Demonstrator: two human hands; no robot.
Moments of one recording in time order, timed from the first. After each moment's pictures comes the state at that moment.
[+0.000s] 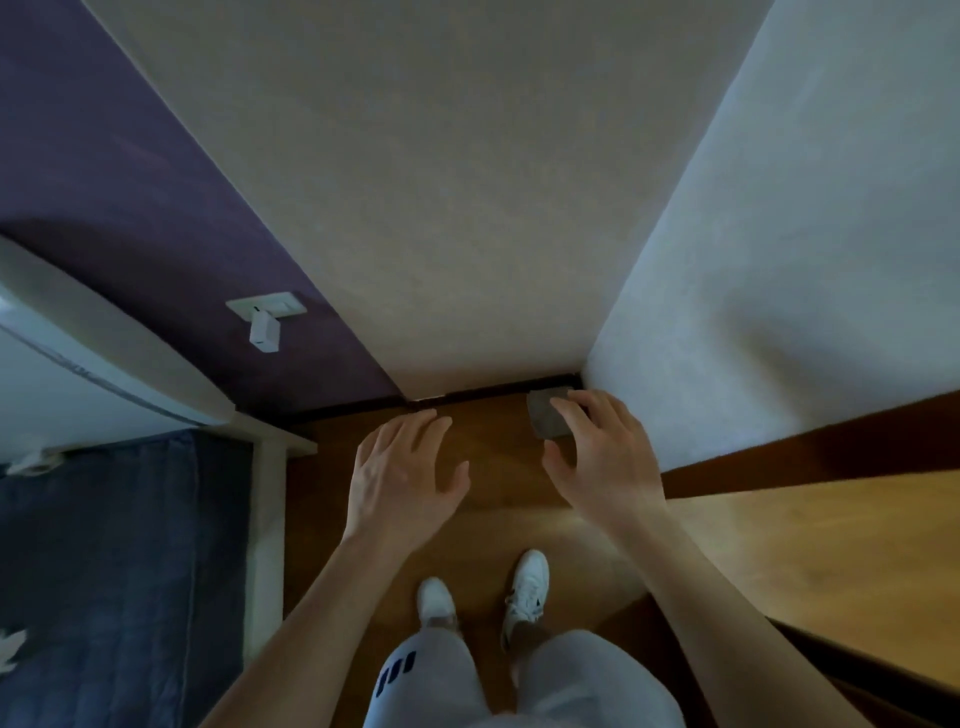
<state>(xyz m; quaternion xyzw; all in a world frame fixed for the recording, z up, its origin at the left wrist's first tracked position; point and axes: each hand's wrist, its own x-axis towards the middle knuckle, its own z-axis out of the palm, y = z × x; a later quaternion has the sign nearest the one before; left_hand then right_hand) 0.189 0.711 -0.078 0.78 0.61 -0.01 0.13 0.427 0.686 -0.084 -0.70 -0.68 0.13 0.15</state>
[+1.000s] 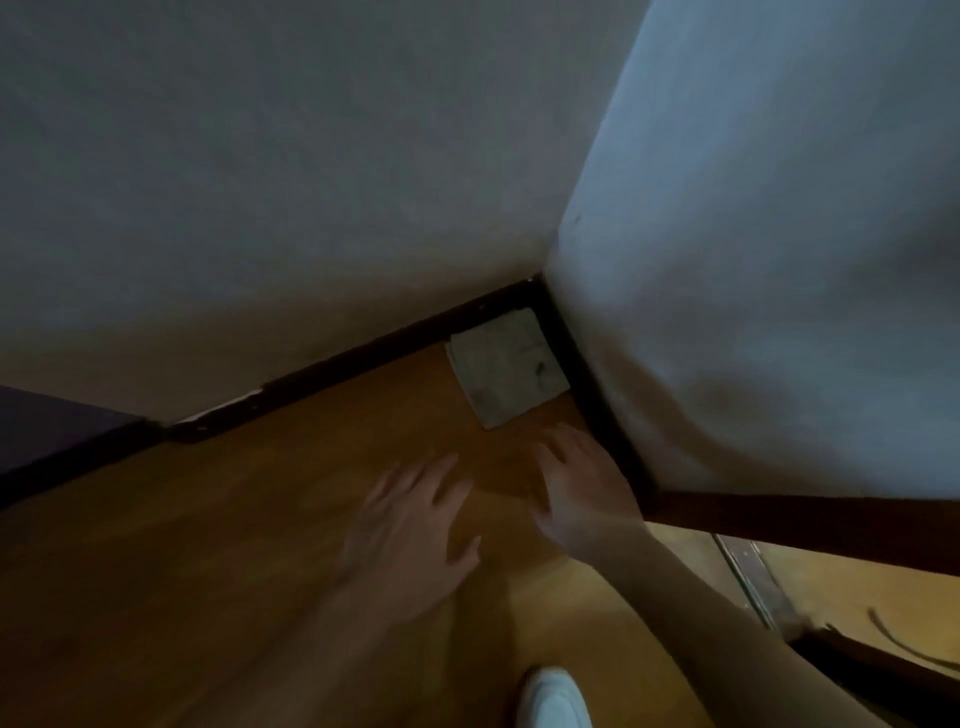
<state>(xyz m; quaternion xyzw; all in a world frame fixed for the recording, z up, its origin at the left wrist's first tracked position) 0.274 0.835 -0.718 0.90 0.35 -0.16 0.22 0.481 0.765 -0.747 -0.75 -0.62 0.23 -0.04</state>
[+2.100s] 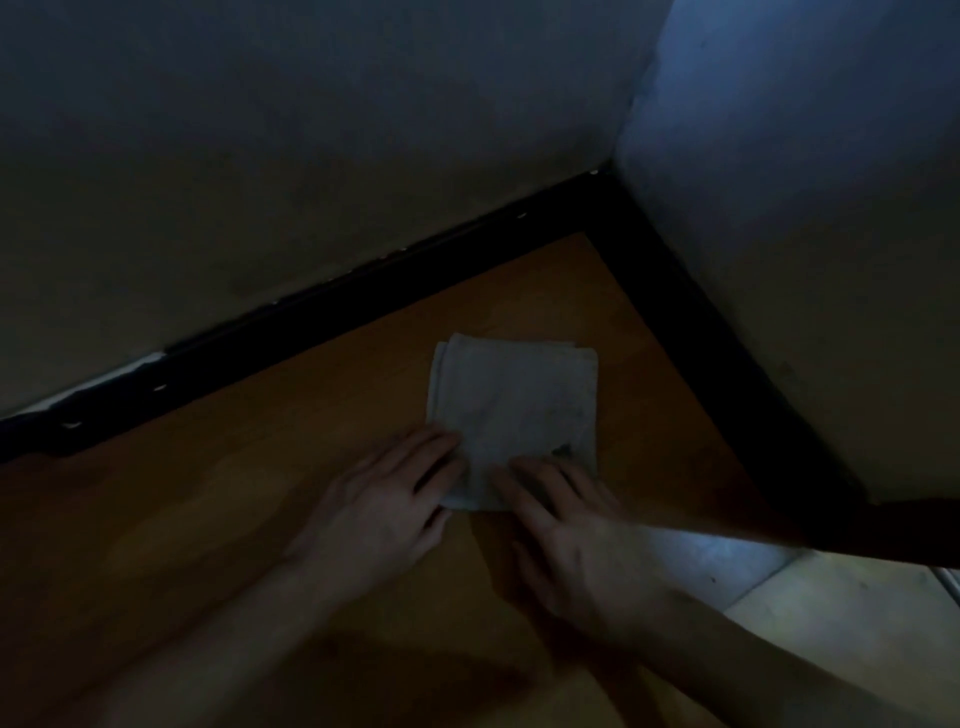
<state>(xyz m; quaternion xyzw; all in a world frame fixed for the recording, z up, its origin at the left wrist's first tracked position) 0.235 0.900 -0.963 0.97 0.22 -0.02 0.13 0.434 0.760 -0.945 -0.68 -0.71 0.15 0.05</state>
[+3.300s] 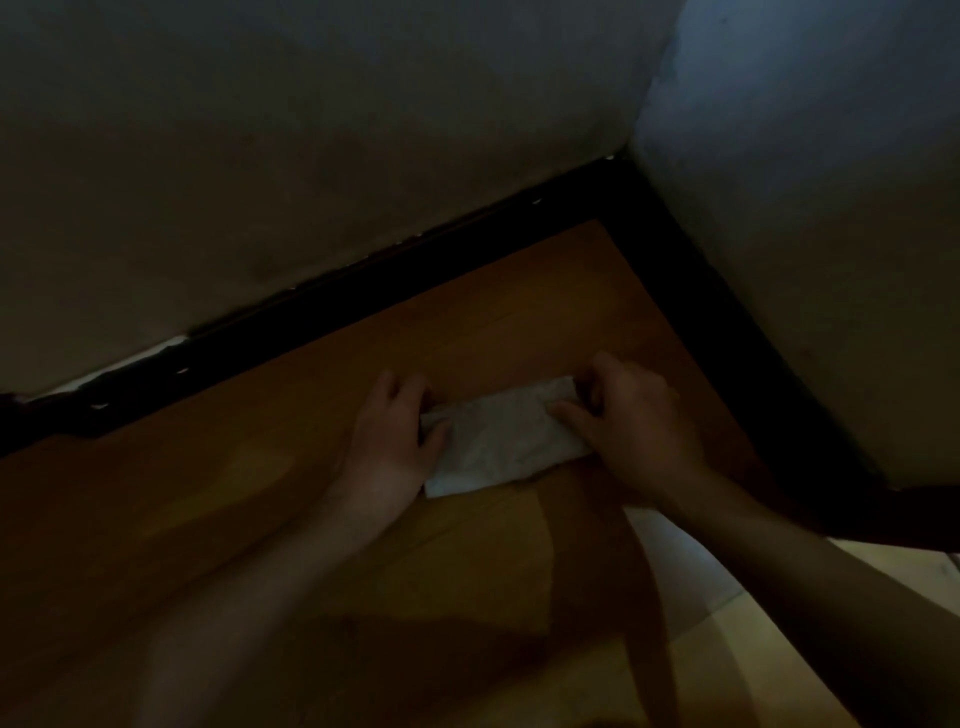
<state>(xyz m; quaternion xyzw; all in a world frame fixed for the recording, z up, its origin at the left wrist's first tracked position) 0.256 0.919 -0.955 0.81 0.49 0.07 0.30 0.487 0.822 -0.947 -0.82 -0.50 0.22 0.18</state>
